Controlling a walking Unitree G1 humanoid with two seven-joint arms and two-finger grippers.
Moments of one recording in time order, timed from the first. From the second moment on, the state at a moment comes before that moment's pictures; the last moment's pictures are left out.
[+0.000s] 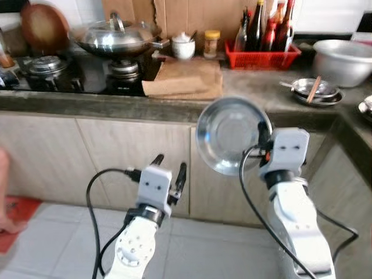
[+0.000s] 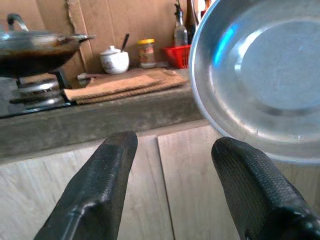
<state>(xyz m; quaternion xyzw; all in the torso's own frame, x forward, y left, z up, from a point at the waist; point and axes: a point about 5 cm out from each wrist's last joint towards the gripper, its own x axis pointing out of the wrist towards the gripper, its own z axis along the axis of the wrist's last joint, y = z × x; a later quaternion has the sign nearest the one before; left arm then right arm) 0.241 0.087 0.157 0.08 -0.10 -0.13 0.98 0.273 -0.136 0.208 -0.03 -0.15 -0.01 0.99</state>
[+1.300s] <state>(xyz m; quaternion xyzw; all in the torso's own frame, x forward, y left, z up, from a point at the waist) 0.243 0.091 0.155 0.08 -0.09 -0.13 0.98 0.266 -0.127 0.193 -0.02 -0.12 0.01 0.99</state>
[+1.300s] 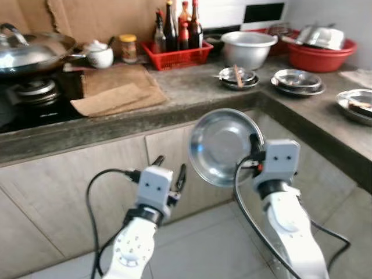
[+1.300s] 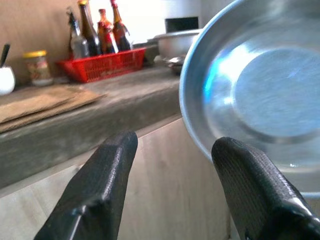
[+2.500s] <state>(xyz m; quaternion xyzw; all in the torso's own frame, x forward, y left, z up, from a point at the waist) 0.241 0.084 0.153 0.08 -0.08 -0.15 0.98 0.264 -0.132 0.191 -0.02 -0.11 -0.01 0.99</state>
